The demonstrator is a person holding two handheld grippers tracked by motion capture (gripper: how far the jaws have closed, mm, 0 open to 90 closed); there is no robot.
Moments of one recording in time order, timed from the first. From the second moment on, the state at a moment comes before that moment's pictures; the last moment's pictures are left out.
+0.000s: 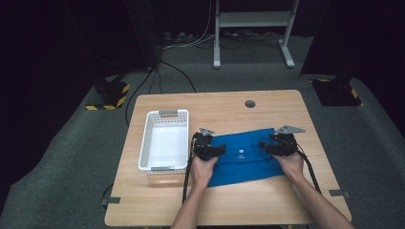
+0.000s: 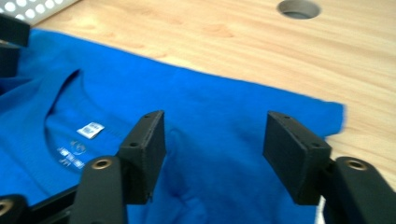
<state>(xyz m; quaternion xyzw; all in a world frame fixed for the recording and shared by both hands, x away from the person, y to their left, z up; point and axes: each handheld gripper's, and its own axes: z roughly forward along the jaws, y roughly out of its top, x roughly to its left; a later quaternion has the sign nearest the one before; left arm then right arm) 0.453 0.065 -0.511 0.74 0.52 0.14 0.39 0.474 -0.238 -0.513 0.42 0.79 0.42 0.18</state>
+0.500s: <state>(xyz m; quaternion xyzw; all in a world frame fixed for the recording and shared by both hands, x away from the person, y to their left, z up) 0.472 0.043 -0.530 0.78 0.49 0.14 0.37 0.478 -0.221 -0.533 0.39 0.82 0.38 0.15</state>
